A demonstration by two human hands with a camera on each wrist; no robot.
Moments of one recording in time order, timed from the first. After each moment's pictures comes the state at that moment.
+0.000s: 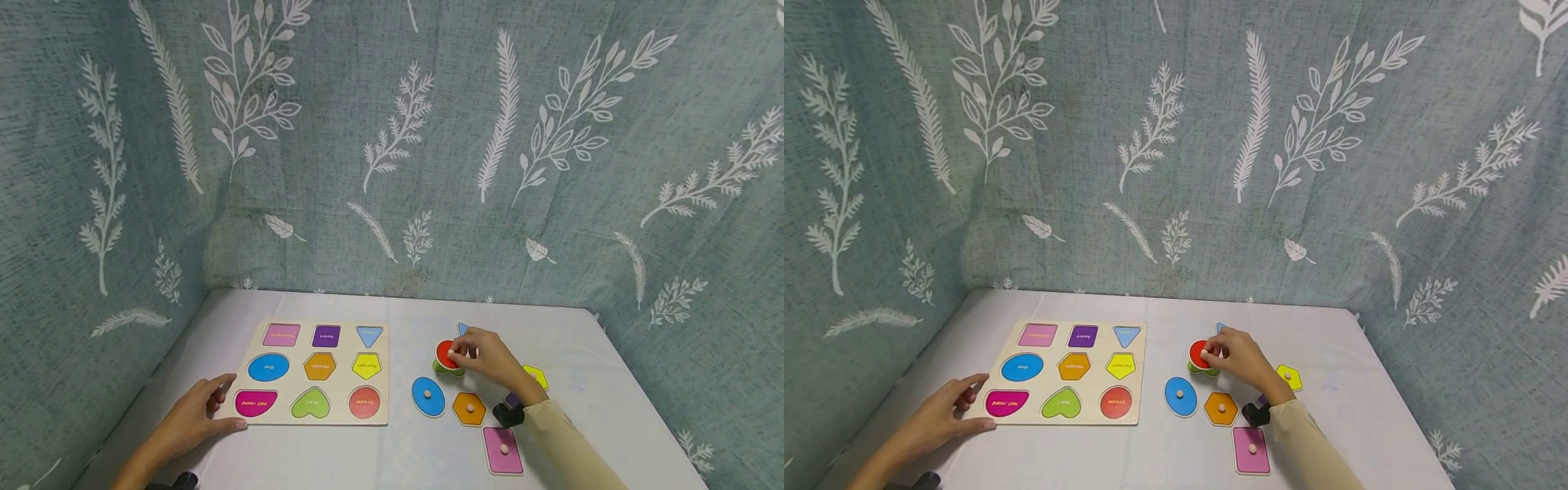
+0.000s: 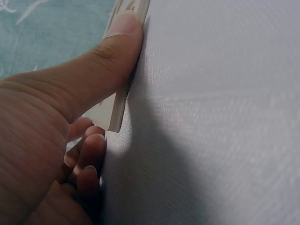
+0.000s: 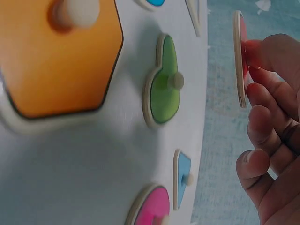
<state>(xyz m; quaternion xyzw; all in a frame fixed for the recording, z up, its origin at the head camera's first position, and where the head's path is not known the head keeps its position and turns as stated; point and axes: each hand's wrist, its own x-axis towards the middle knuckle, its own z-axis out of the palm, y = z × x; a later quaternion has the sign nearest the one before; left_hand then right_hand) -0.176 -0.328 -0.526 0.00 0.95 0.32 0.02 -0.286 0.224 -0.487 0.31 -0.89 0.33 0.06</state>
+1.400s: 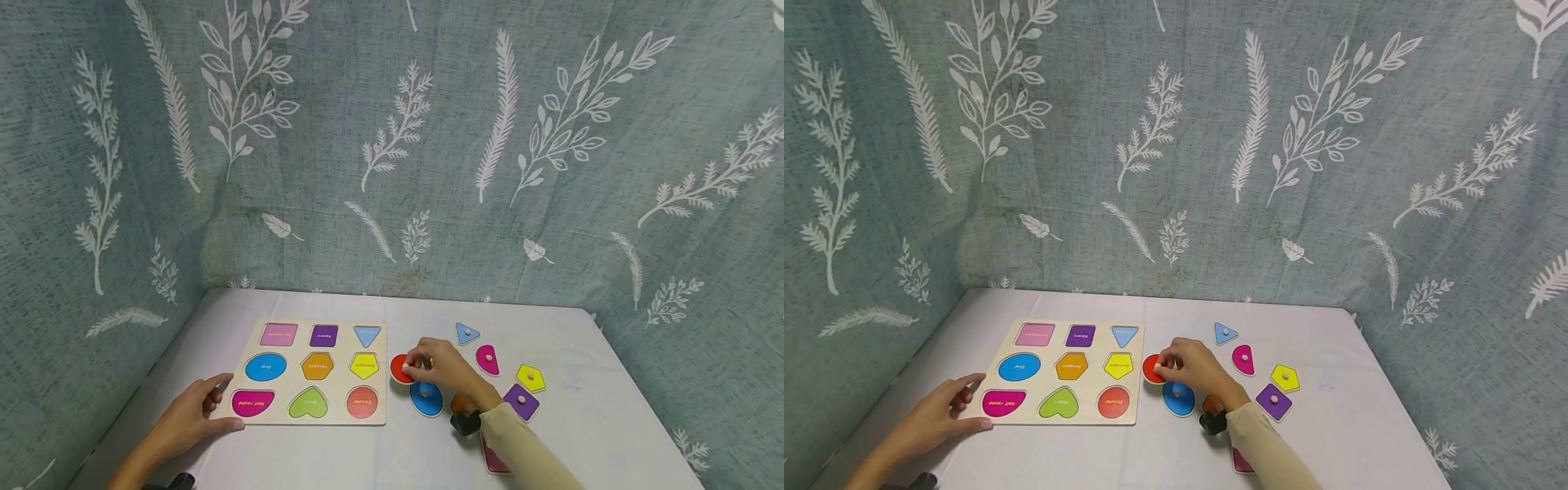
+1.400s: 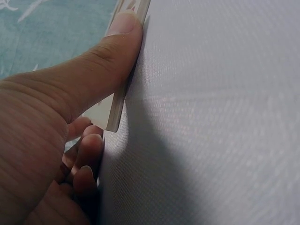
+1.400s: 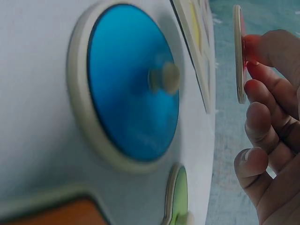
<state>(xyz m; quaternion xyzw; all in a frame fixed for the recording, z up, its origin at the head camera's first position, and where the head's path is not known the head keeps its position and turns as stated) -0.177 -0.328 -0.525 -0.01 0.95 0.32 0.02 -0.280 0.150 -0.502 0.37 -0.86 0.34 0.01</state>
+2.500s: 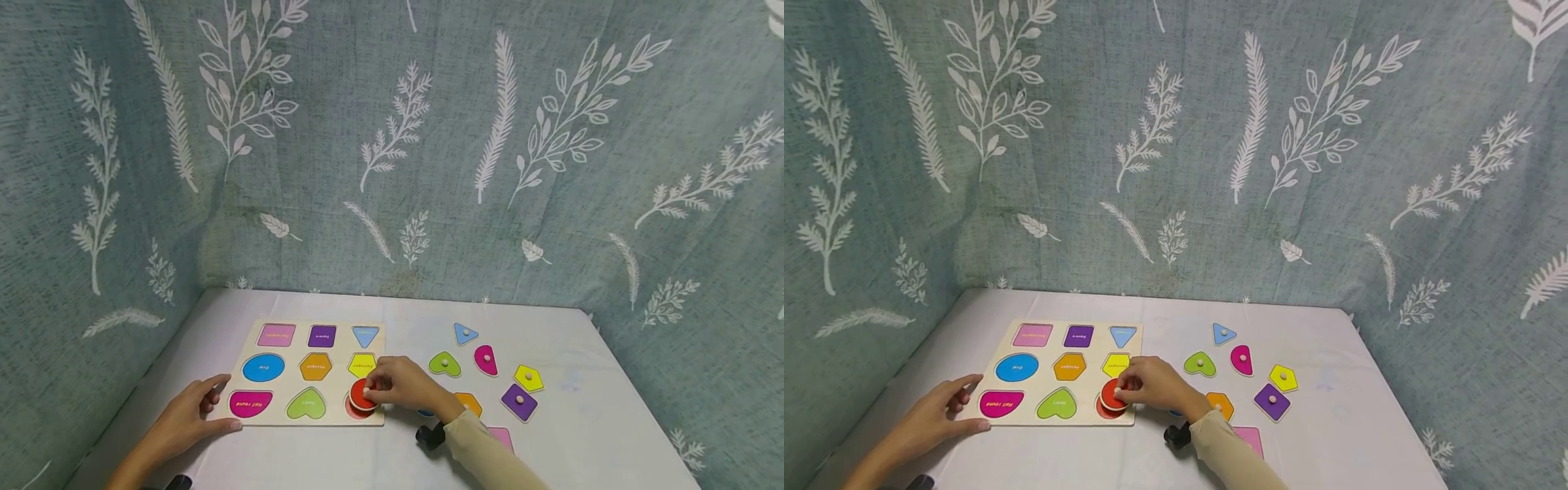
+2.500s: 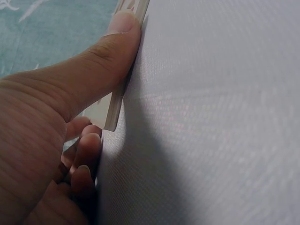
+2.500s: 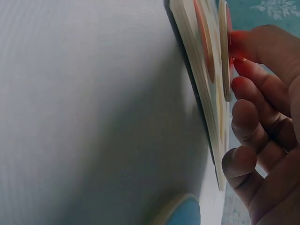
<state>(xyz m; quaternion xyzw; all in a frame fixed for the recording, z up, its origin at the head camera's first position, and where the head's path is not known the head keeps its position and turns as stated) -0.176 -0.328 -0.526 -0.01 0.95 0.32 0.01 -0.264 0.083 -0.511 0.41 -0.86 0.30 -0.06</state>
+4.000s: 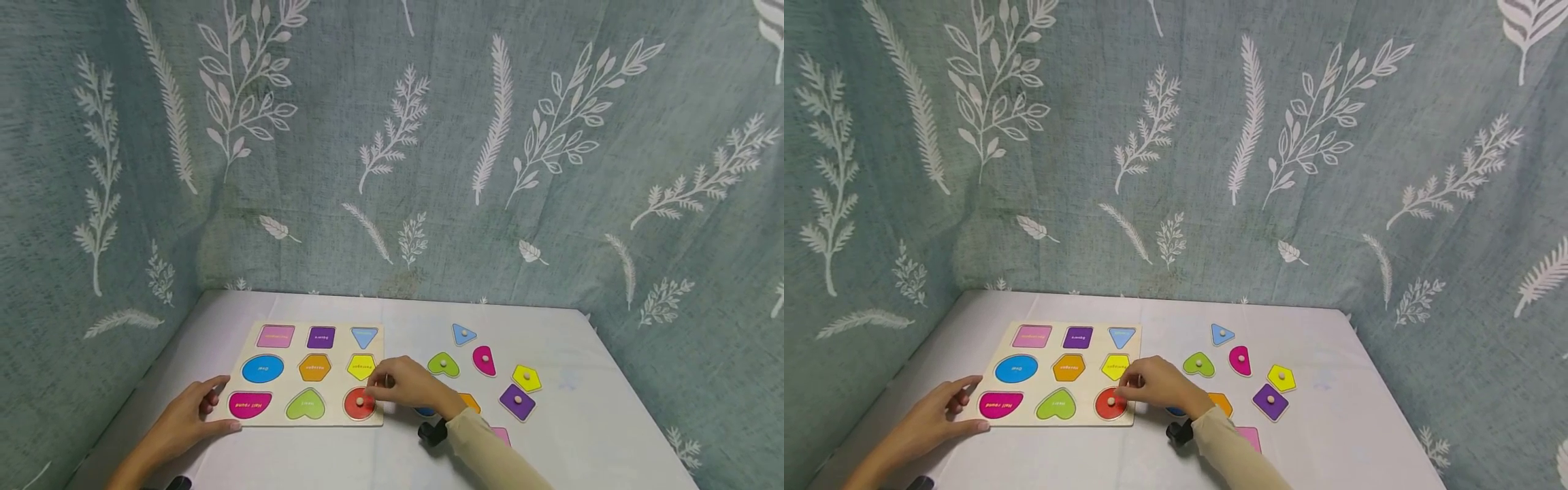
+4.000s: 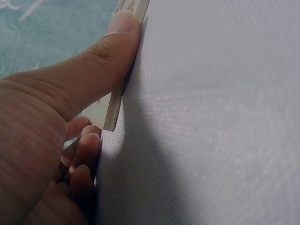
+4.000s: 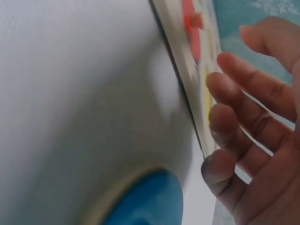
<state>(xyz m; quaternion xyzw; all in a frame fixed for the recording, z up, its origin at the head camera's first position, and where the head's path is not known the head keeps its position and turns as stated) -0.178 -0.331 -0.529 -0.01 0.95 0.31 0.02 -0.268 0.089 -0.512 0.39 -0.87 0.31 -0.09</state>
